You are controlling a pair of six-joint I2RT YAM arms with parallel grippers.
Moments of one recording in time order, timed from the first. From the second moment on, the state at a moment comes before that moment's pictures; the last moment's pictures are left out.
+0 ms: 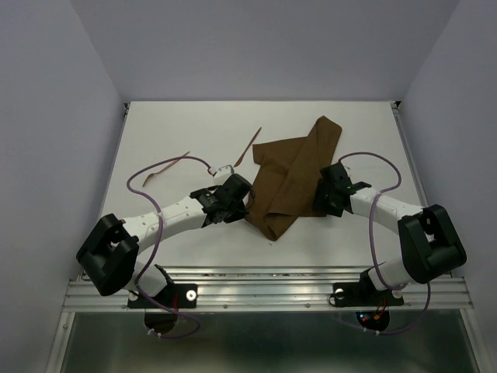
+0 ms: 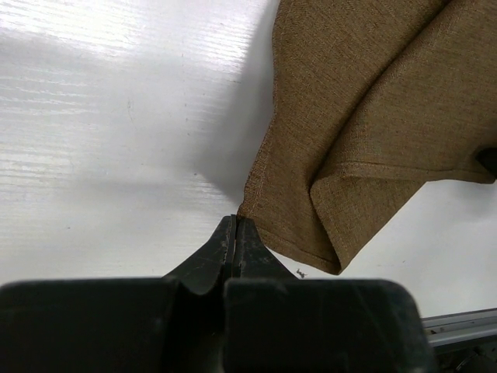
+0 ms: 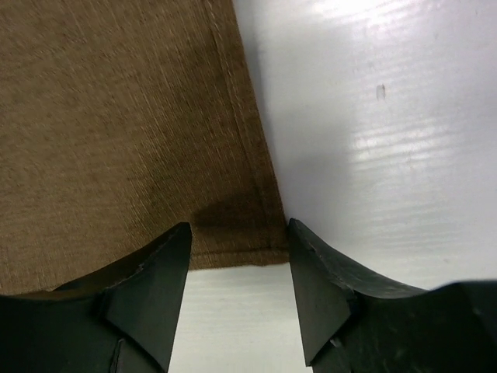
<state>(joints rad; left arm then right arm) -0.84 1.39 0.86 -0.47 -0.27 -1.03 0.38 1.46 0.74 -0.34 0.17 0.65</state>
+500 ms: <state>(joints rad) -0.84 1.39 0.86 -0.45 -0.27 -1.02 0.40 1.44 0.72 -0.40 0.19 0.66</state>
